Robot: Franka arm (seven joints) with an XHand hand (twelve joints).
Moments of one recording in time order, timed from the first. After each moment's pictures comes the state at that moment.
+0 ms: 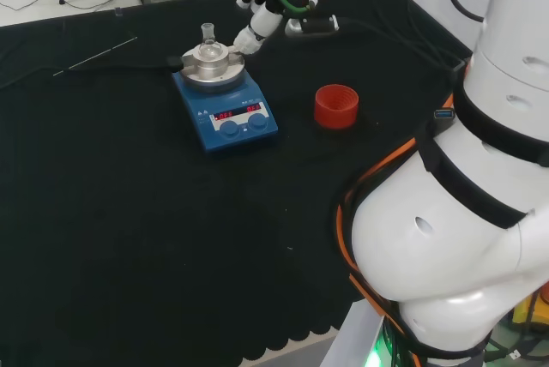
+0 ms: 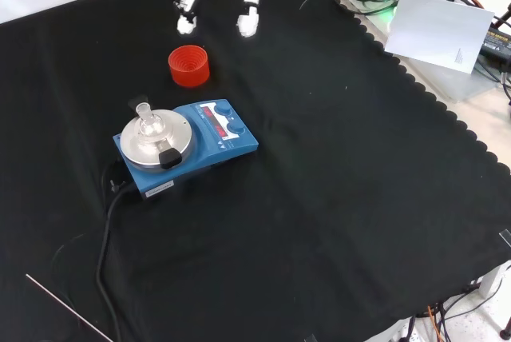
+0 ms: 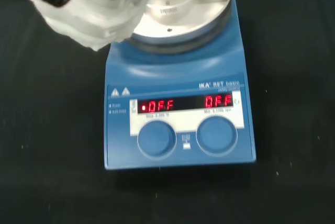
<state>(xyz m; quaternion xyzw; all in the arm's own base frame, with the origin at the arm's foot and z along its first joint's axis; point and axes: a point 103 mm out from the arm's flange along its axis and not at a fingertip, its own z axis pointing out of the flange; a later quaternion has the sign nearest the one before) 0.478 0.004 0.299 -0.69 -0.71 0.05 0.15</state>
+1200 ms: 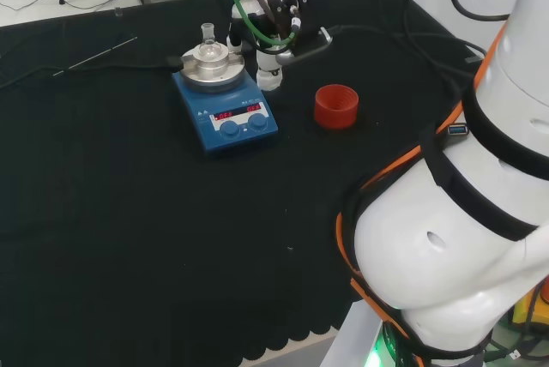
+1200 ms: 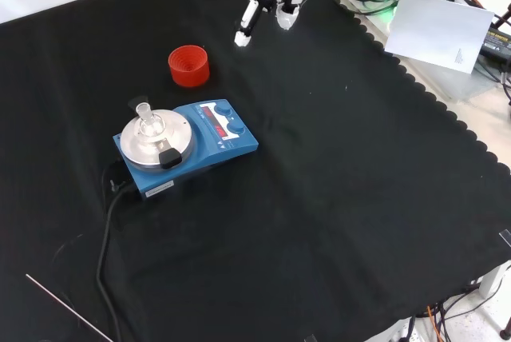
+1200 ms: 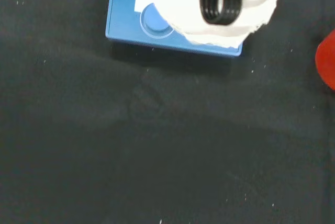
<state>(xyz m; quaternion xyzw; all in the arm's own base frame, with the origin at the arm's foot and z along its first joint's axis) 0.404 0.049 0.300 -0.65 -0.72 0.21 0.12</state>
